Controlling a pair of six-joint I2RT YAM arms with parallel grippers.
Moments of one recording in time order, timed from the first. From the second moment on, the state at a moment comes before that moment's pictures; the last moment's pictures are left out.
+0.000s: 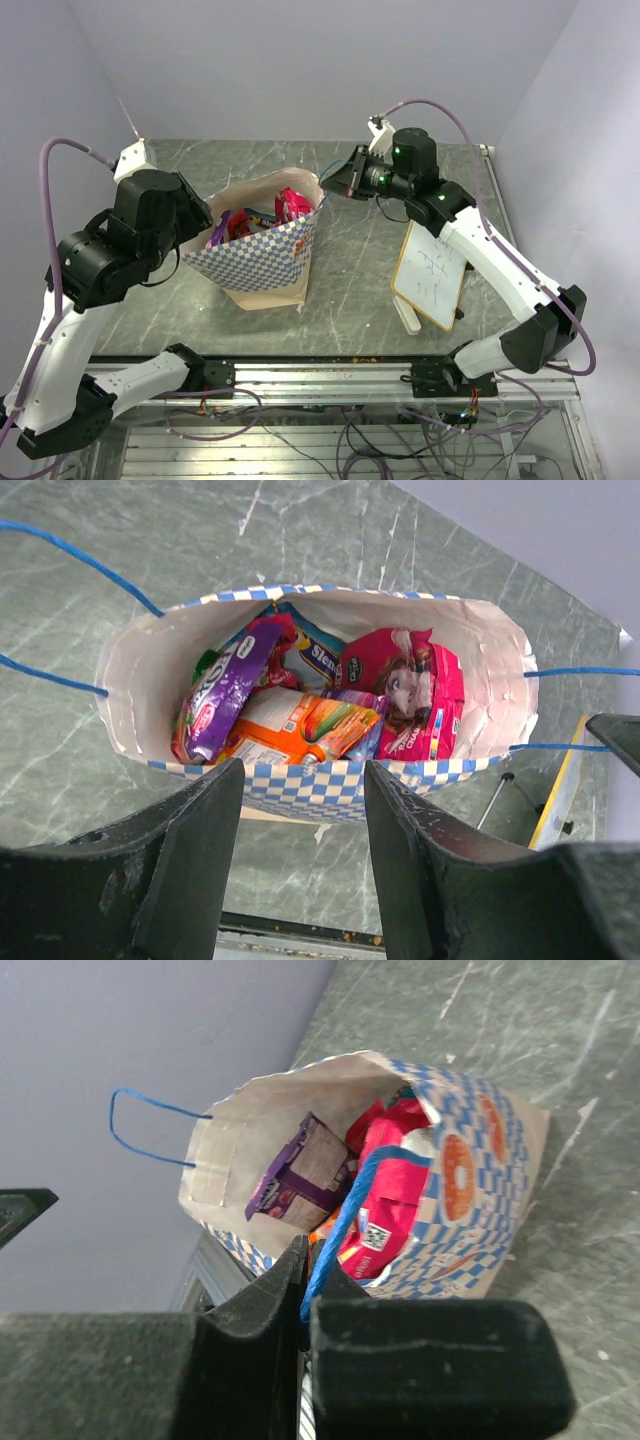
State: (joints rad) left arm -0.59 1.01 1.68 -1.24 -0.55 -0.80; right arm 0.59 1.44 1.45 -0.32 -0.35 0.67
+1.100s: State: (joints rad) left arm -0.59 0.90 1.48 -1.50 -0.85 -1.17; right arm 0.40 1.39 1.46 -0.53 -0.41 0.50
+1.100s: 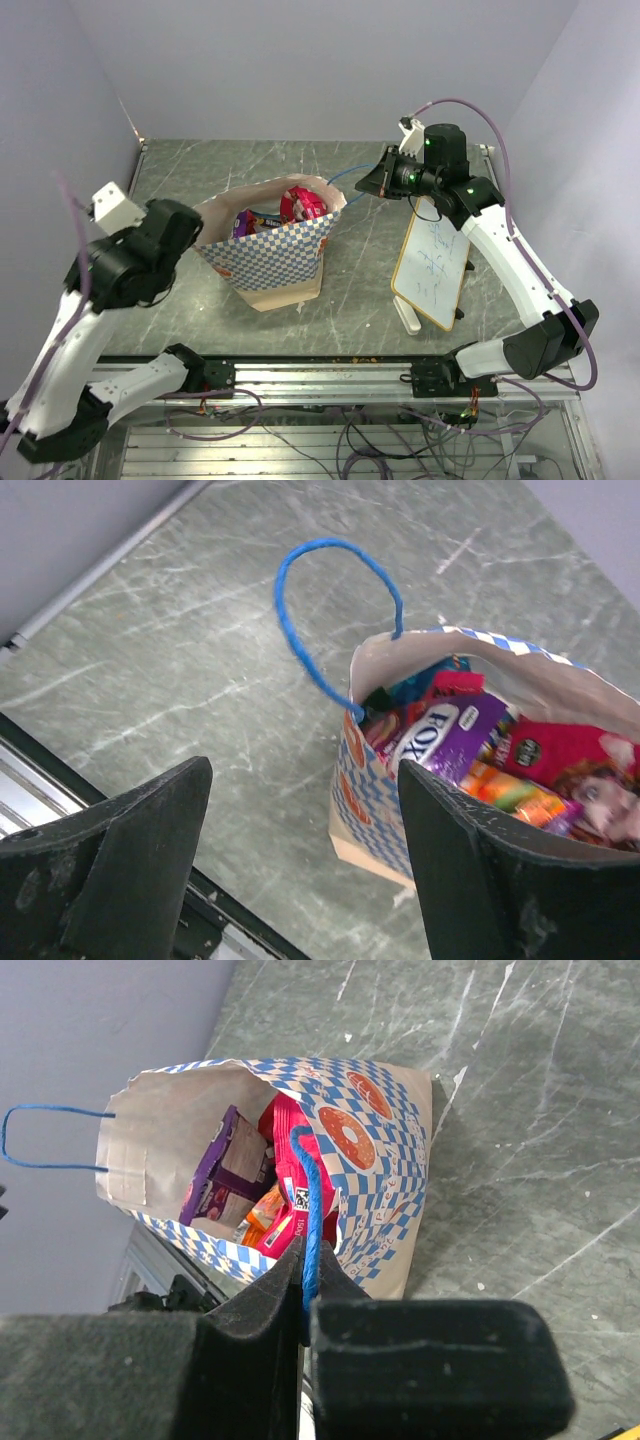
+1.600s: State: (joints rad) left arm -0.18 1.08 1.43 -1.31 -0.73 -0.90; right arm 0.40 1.39 1.46 -0.53 -0.44 0.50
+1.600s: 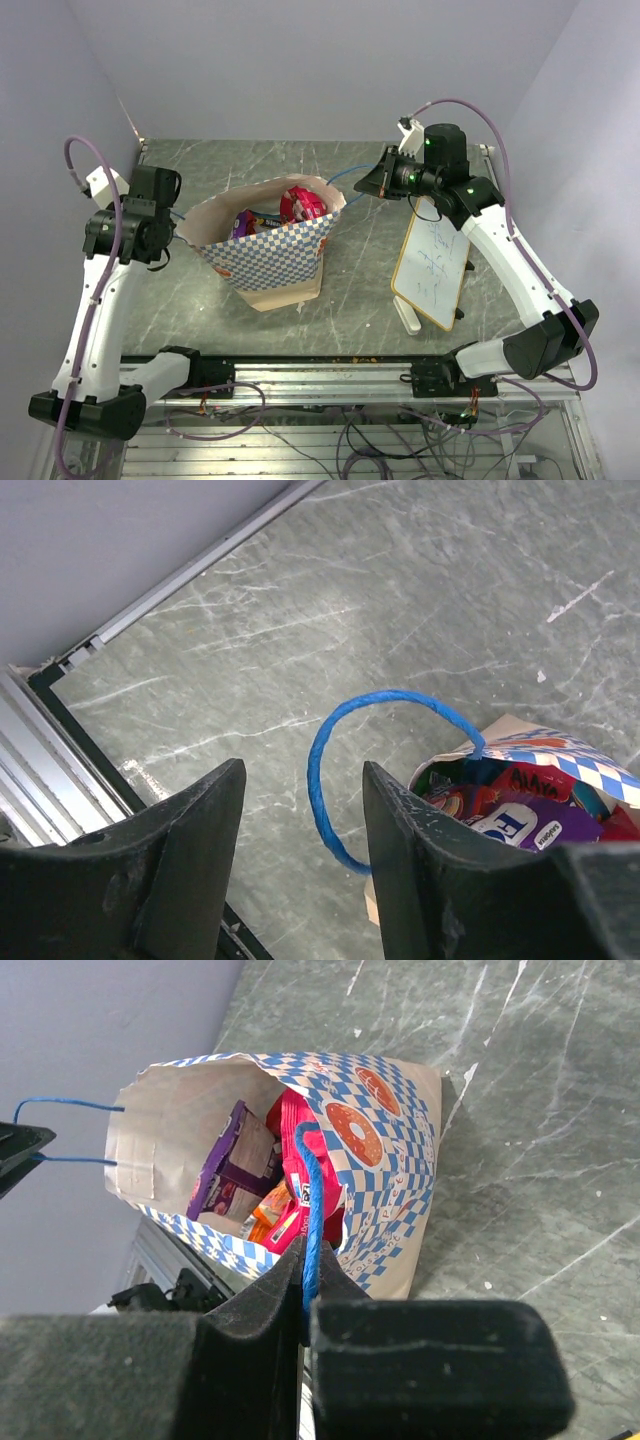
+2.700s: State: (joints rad) left arm 0.02 1.25 1.84 -1.10 -0.49 -0.61; right arm 0.85 1.84 1.93 -0.55 -0.56 0.47
